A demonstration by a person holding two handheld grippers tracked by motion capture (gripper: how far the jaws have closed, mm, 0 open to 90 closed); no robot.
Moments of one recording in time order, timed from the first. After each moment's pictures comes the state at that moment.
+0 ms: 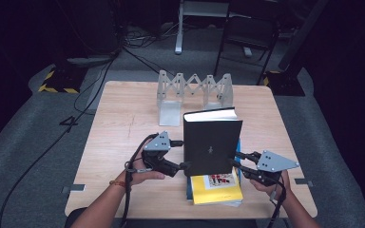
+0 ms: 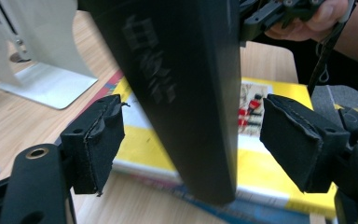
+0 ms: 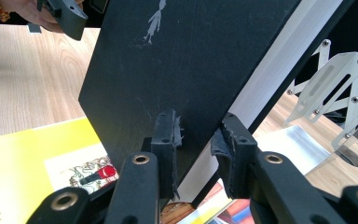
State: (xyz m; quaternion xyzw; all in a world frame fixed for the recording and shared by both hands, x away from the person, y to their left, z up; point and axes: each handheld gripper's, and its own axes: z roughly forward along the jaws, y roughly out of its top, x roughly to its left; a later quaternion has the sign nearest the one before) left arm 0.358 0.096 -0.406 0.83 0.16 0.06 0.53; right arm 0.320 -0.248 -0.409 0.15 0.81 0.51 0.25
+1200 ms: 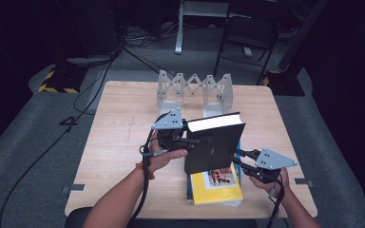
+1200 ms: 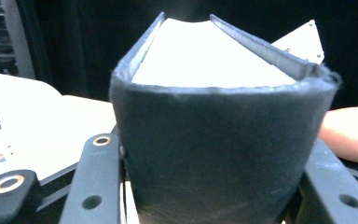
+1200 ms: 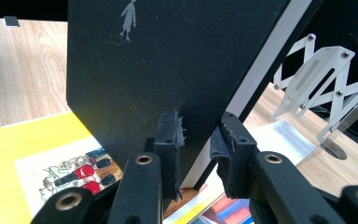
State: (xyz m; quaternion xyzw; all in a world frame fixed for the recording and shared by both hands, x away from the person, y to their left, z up) left arm 0.381 0.066 -0.349 0.76 0.12 0.05 0.63; right arm 0.328 -0.249 -0.413 0.17 0.81 0.50 0.26
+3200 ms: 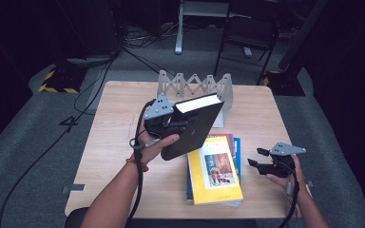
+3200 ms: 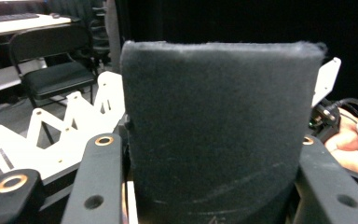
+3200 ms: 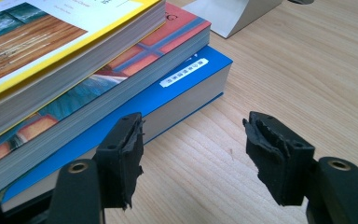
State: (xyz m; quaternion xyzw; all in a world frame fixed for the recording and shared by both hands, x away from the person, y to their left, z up) left arm 0.389 0.095 -0.317 0.75 0.22 0.17 0.59; right arm 0.368 -0.323 -0.462 0.34 0.83 0.40 0.19
